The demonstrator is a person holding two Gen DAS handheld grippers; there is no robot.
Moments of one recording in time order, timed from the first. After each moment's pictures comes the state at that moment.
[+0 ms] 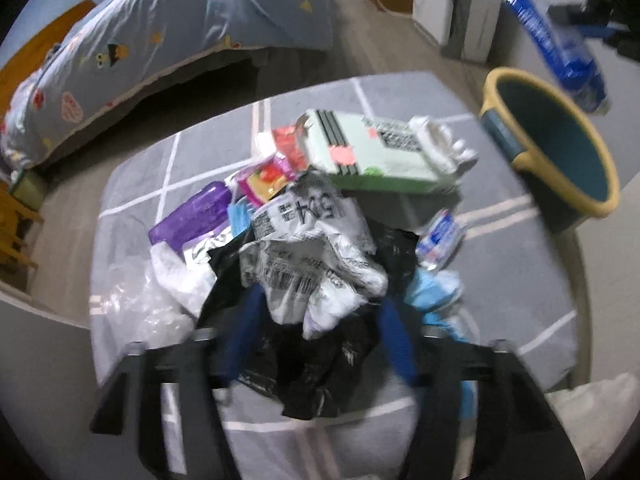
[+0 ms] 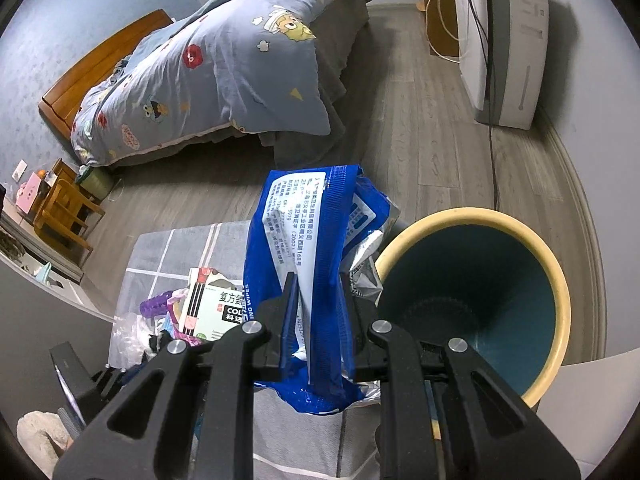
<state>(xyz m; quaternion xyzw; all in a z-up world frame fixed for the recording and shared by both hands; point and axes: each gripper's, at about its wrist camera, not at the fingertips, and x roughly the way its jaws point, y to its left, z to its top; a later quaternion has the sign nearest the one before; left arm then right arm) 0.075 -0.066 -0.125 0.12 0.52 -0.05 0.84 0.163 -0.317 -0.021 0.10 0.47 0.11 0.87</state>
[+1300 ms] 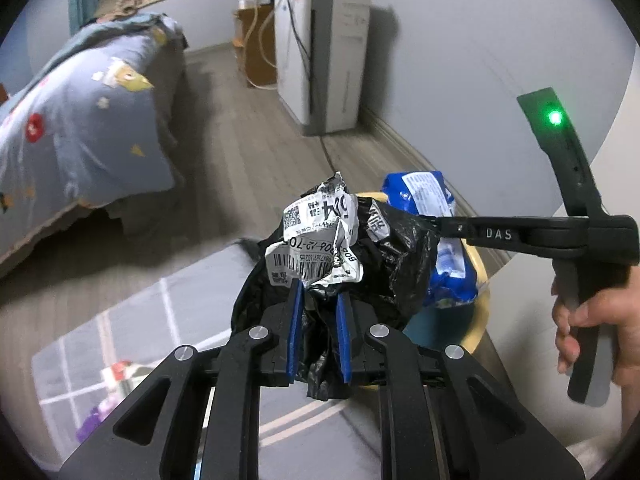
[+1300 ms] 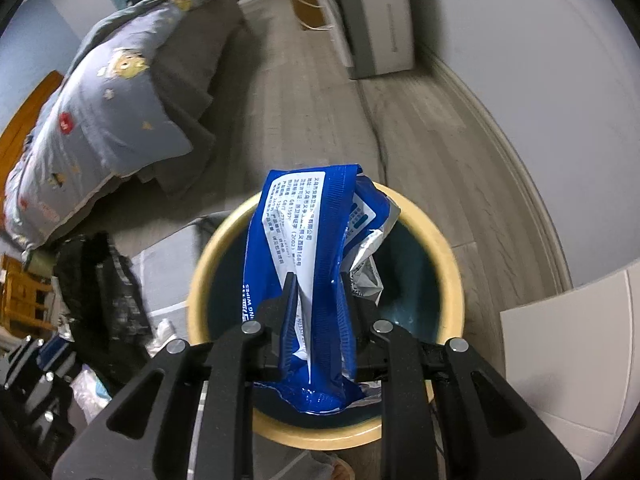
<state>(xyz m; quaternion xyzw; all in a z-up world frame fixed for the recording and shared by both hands) 0.159 -0.263 -0.035 0.11 0.43 -0.27 0.86 0.159 -0.466 -0.076 0.19 0.50 -0.06 0.84</state>
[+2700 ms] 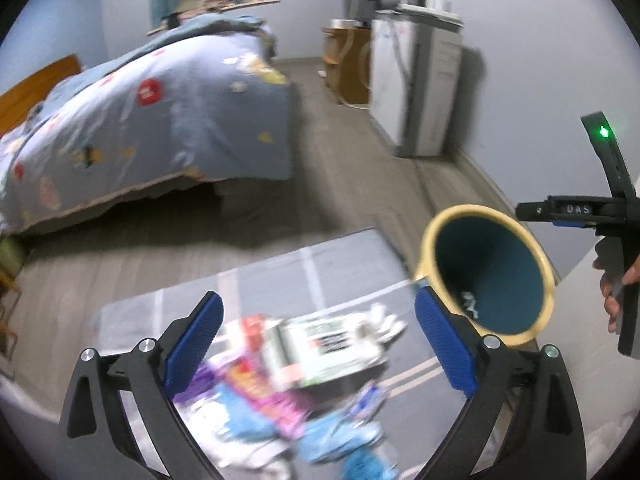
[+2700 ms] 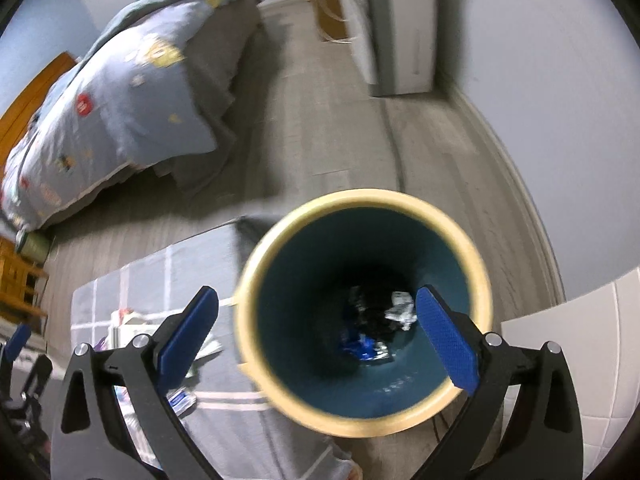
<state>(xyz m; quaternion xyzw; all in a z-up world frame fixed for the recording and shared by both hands) 0.131 -0.097 0.000 0.07 0.39 -0.13 0.91 0.166 -0.394 -0.038 0.15 0.49 -0.05 0.86</state>
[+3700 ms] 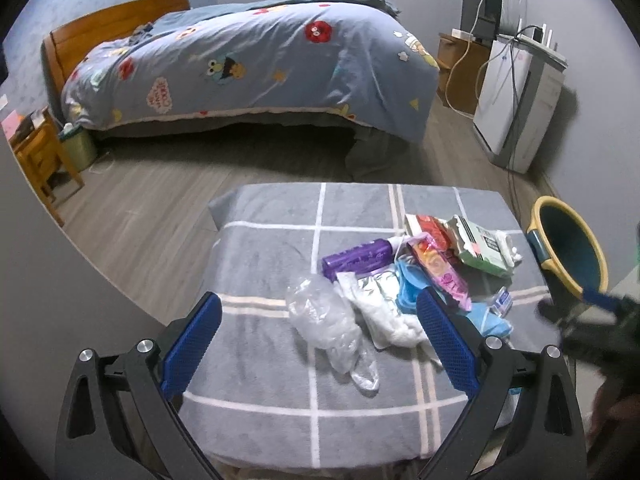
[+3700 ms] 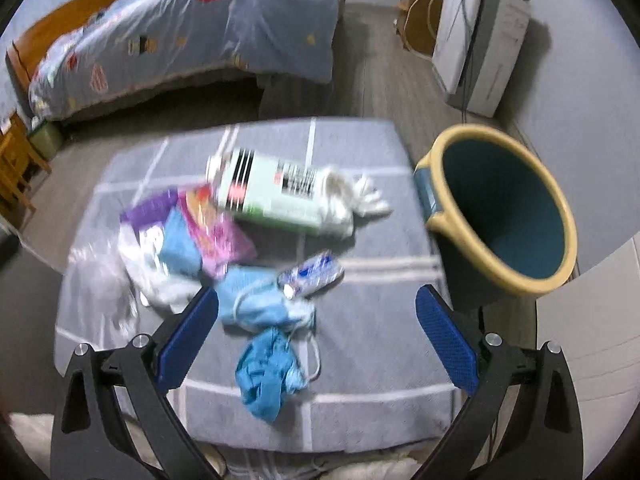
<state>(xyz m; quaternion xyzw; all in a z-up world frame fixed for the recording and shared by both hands) 0.025 0.095 -0.036 -0.01 0.41 0.01 0.91 0.052 -0.150 -0.096 0.00 0.49 0.00 0.87</state>
